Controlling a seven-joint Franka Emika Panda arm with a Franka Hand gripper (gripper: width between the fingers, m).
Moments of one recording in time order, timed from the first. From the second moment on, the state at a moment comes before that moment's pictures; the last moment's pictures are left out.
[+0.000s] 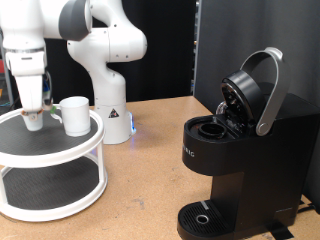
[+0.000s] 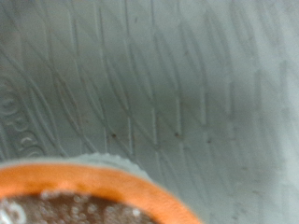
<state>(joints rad) -0.10 -0.57 -0.63 -2.75 -0.44 2.28 -1.24</state>
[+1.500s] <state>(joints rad) 0.03 -0.66 -0.45 -2.60 -0.11 2.10 -1.01</state>
